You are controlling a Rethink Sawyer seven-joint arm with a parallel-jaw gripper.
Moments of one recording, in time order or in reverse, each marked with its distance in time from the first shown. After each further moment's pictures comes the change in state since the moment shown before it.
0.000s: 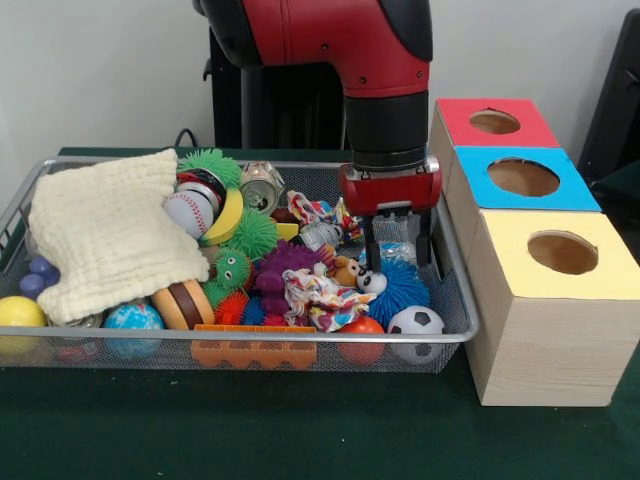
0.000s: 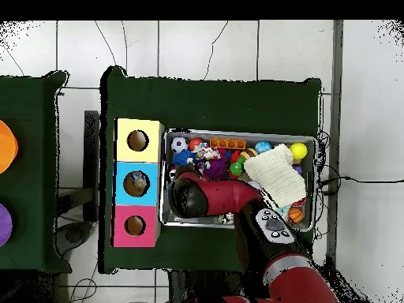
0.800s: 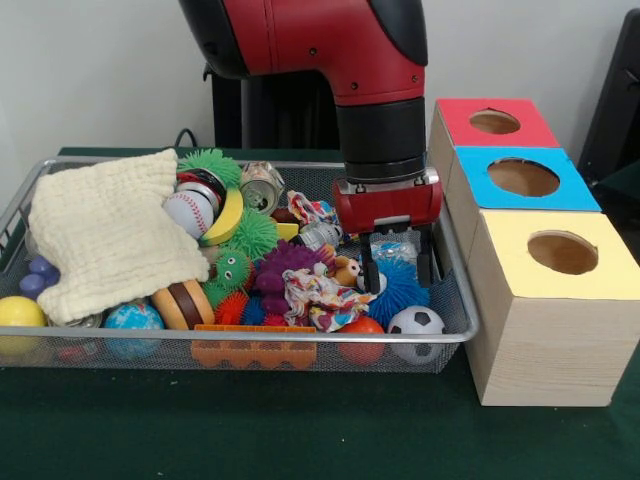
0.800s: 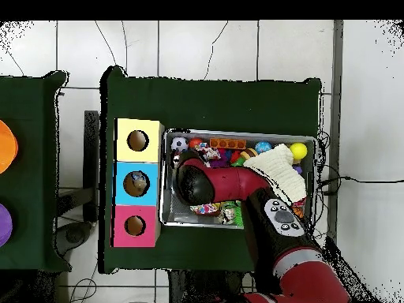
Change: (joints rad) arm -0.046 0.007 0.058 -0.071 -0.041 0.042 0.000
